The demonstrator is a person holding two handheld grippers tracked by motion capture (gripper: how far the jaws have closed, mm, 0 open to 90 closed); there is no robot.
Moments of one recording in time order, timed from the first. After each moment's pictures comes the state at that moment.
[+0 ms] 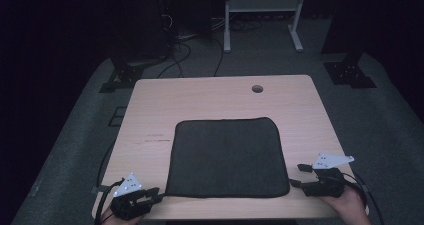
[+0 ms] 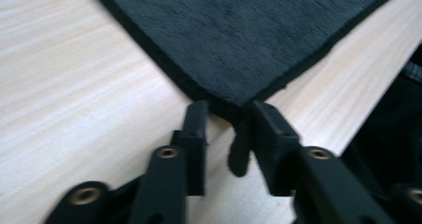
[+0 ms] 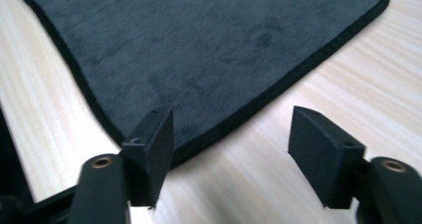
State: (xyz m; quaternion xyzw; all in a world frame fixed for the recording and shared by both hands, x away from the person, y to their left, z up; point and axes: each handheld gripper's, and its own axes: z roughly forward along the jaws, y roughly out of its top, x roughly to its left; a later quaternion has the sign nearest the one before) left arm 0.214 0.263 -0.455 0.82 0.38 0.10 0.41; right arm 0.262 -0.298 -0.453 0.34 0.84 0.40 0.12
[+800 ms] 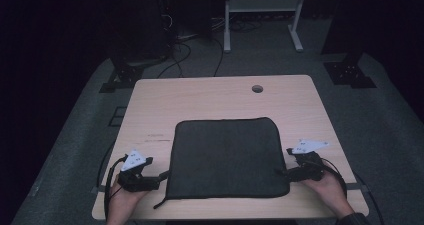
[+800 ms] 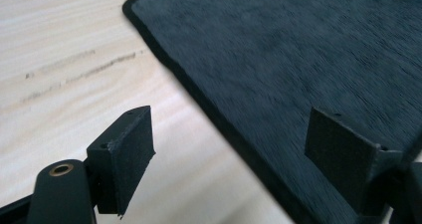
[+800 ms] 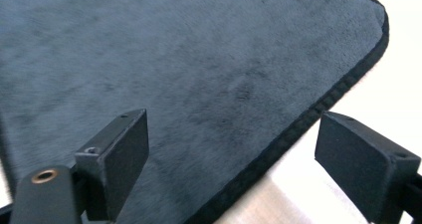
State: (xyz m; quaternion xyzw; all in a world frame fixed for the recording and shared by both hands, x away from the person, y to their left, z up) left arm 0.282 0.252 -0.447 0.80 0.40 0.18 0.41; right arm 0.309 -0.260 -0.459 0.35 0.85 0.38 0.15
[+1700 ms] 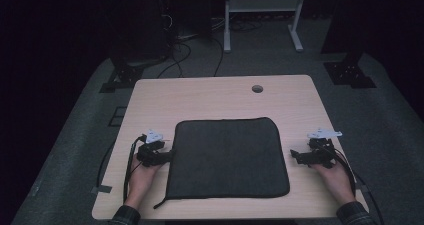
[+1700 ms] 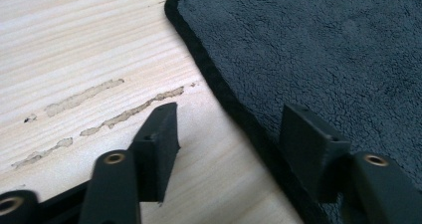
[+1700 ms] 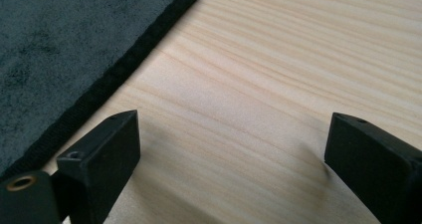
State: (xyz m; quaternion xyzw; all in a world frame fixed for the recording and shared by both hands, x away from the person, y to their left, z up) left arm 0.358 0.228 -0.473 0.80 0.45 0.20 0.35; right arm 0.352 -0.316 -0.485 0.48 0.78 0.33 0.22
